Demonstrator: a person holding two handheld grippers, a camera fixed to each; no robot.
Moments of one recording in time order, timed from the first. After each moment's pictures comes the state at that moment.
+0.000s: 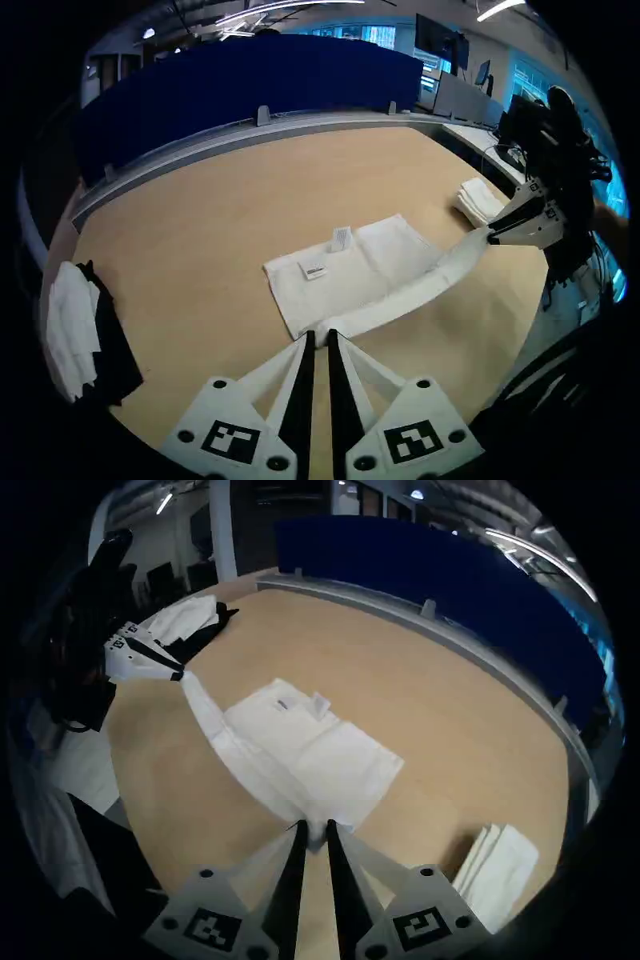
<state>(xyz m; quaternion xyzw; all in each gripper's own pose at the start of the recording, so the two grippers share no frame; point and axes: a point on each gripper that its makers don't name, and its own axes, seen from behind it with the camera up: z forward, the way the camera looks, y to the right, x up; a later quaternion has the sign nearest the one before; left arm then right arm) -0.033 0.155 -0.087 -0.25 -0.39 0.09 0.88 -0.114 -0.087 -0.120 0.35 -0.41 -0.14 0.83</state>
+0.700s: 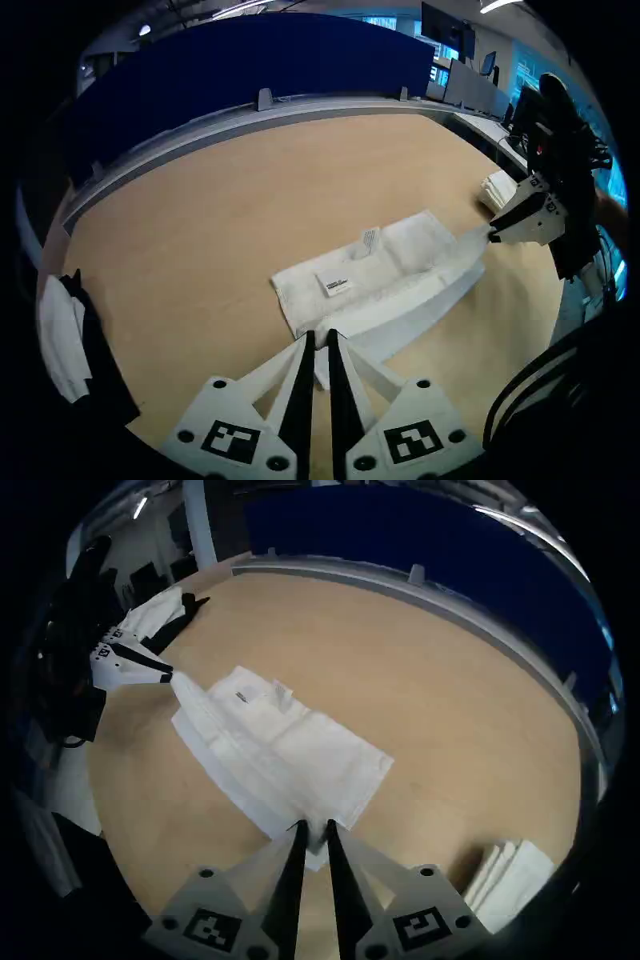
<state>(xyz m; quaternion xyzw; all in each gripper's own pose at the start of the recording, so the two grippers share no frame) -0.084 0.162 -0.033 -0.25 -0.40 0.10 0.88 -0.170 -0.087 -0.063 0.33 -0.45 -0.12 0.82</state>
